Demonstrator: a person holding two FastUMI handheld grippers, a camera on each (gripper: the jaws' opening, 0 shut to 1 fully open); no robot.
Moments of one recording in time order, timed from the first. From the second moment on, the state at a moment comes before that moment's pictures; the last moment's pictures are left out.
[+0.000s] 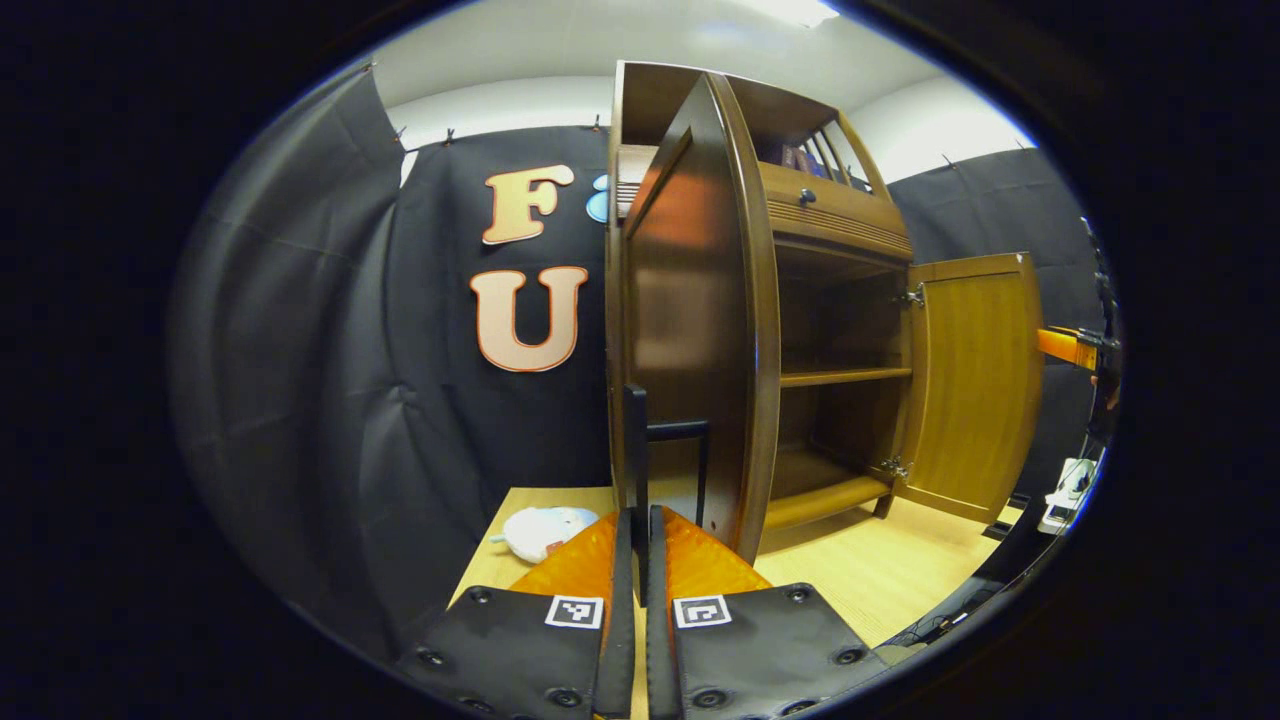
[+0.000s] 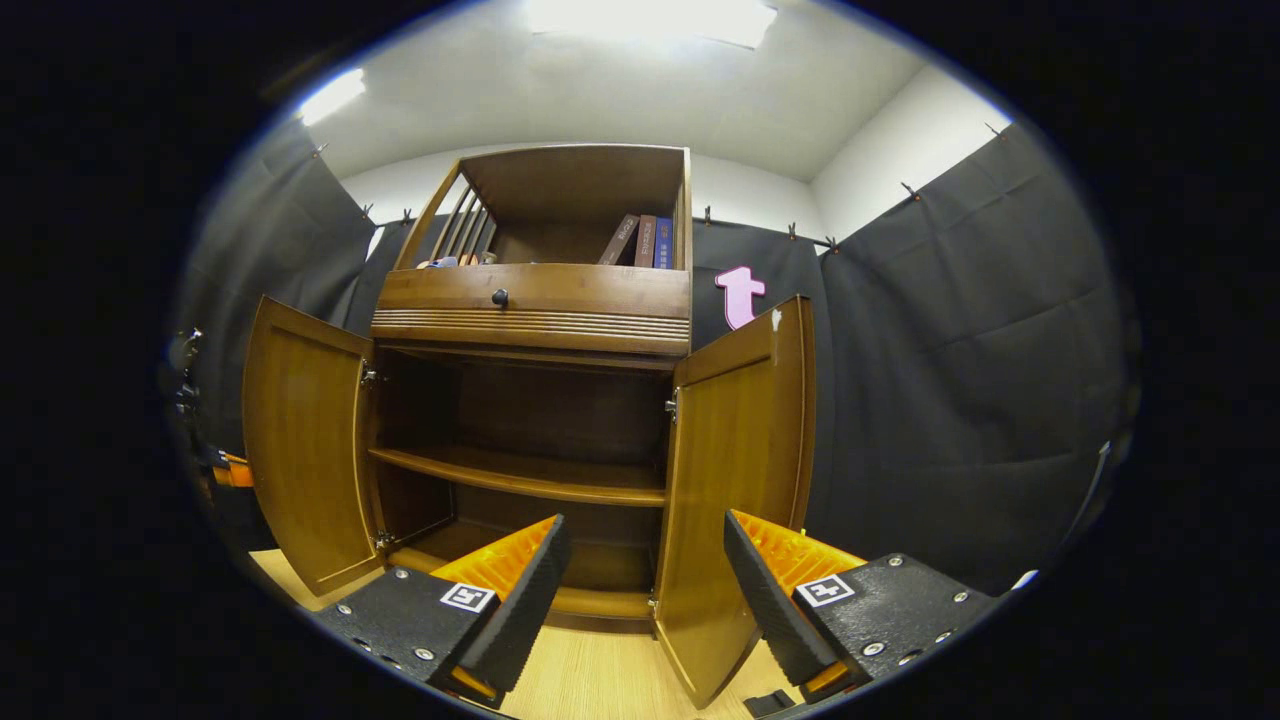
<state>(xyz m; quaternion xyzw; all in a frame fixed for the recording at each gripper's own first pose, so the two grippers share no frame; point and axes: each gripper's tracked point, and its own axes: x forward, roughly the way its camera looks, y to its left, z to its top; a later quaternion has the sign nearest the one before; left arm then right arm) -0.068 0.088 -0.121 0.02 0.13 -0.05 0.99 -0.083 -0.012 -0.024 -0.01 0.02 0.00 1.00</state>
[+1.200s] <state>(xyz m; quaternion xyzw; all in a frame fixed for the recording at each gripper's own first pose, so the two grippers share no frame) -0.122 0.125 -0.028 0.02 0.07 0.06 1.00 -0.052 0.000 -0.039 0.02 0.04 0.03 1.00</state>
